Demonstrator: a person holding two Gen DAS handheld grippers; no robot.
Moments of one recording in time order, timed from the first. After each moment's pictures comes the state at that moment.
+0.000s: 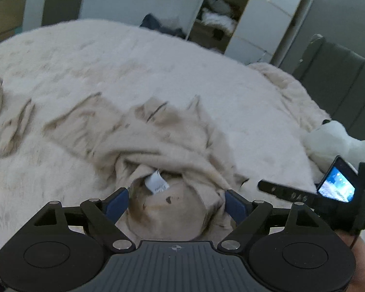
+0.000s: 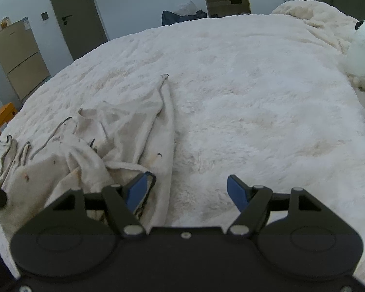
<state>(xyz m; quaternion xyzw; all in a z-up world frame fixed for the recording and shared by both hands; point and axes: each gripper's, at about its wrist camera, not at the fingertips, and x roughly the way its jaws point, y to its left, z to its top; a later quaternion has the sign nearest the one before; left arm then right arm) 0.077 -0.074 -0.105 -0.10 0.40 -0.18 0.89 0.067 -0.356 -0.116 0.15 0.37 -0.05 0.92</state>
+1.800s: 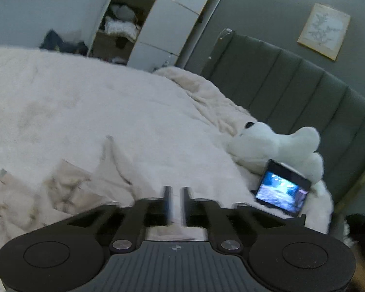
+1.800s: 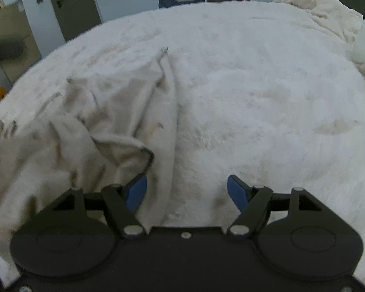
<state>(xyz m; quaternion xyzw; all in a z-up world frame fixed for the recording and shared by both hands) 0.181 -0.099 -0.058 -0.06 0.31 -0.41 0.86 0.086 -0.325 -0.171 0.11 0.42 -0.07 0.90</state>
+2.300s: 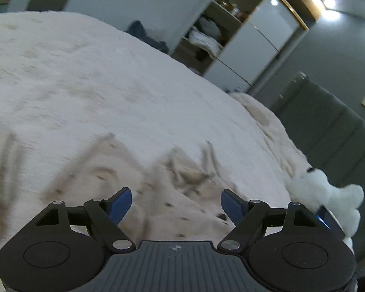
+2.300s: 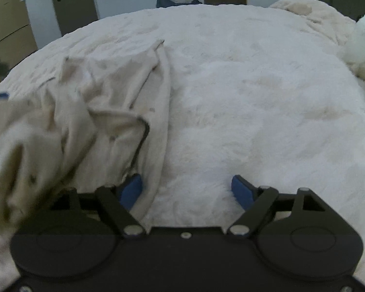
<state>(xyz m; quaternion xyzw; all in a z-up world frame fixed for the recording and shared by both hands) 0.224 0.020 -0.120 -0.19 0.35 -0.26 0.88 0.074 -0.316 -0.151 0.09 0.39 -0.09 0.91</state>
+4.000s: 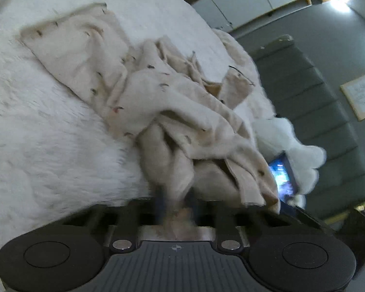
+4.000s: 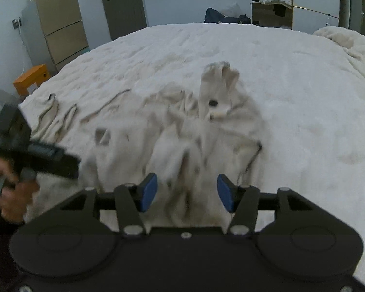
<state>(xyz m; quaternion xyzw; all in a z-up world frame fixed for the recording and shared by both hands) 0.182 0.014 -0.181 -0.23 0.50 -0.36 0.76 0.005 -0.238 -0.092 0.07 0.37 0.02 0.93</state>
